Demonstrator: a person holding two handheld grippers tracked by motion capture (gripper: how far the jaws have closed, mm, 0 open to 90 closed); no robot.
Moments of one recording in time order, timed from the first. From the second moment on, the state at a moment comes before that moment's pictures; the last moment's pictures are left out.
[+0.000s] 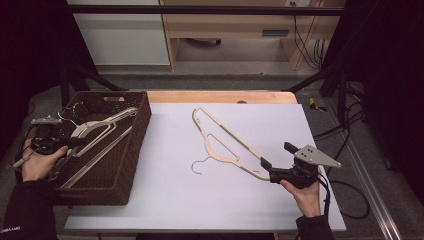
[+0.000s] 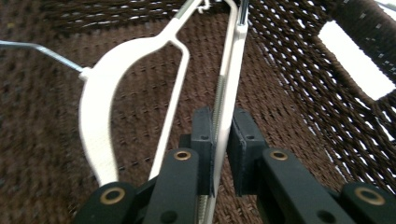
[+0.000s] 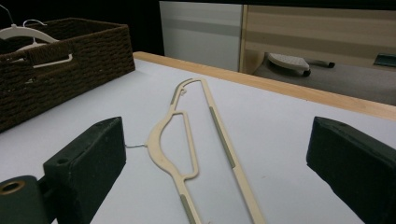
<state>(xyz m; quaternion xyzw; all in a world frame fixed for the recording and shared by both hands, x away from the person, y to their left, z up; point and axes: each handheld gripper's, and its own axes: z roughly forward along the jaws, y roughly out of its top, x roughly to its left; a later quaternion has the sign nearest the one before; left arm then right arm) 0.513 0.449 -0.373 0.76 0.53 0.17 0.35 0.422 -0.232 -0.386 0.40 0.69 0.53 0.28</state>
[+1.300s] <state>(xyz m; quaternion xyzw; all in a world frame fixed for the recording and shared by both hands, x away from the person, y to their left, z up) 0.454 0.313 -0.318 0.71 0.37 0.26 0.55 0.423 -0.235 -0.384 0.39 0.69 0.54 0.28</state>
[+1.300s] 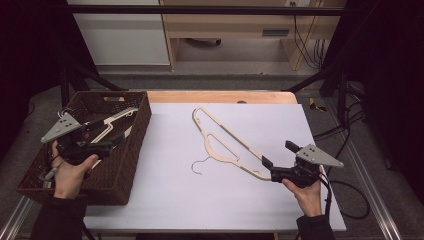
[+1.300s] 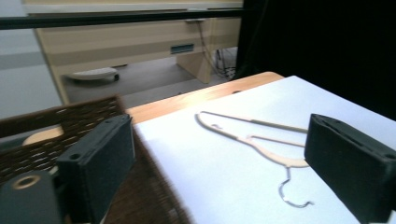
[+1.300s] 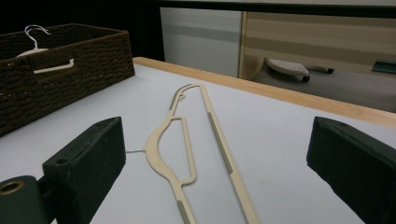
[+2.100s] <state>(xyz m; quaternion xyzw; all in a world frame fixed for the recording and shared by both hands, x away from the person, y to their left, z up) 0.468 0.183 -0.357 0.78 0.31 0.20 0.51 0.432 -0.227 -0.388 0.38 0.70 0.54 0.27</state>
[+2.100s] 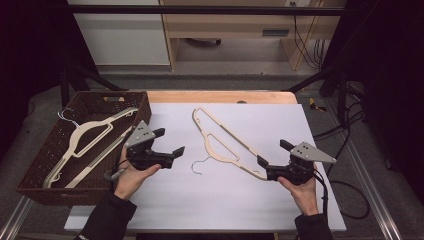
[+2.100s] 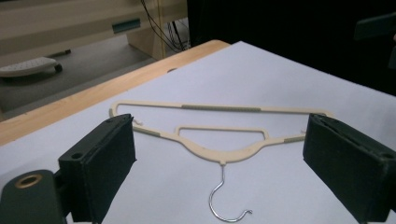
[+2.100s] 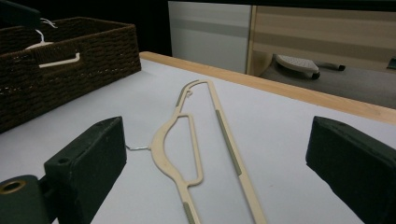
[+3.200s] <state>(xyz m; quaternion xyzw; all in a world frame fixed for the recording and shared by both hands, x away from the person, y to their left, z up) 0.531 0.107 -0.452 0.85 0.32 0.13 0.40 0.438 -0.223 -0.396 0.39 0.71 0.52 0.26</state>
